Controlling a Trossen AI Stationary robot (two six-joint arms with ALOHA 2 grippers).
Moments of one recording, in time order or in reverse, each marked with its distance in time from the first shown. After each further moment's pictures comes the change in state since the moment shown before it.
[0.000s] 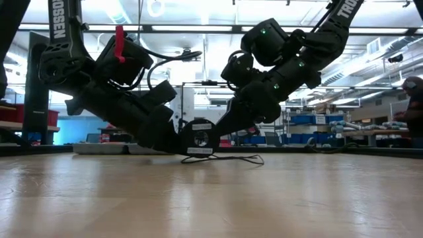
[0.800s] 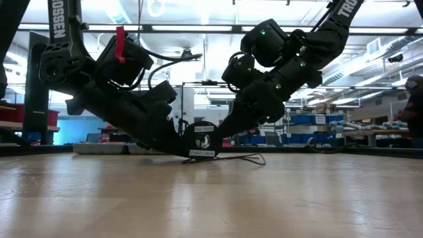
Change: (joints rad) left arm -0.001 -0.003 0.000 -0.018 0.064 -0.059; right arm 0.000 -0.003 0.001 -0.044 -0.020 0.023
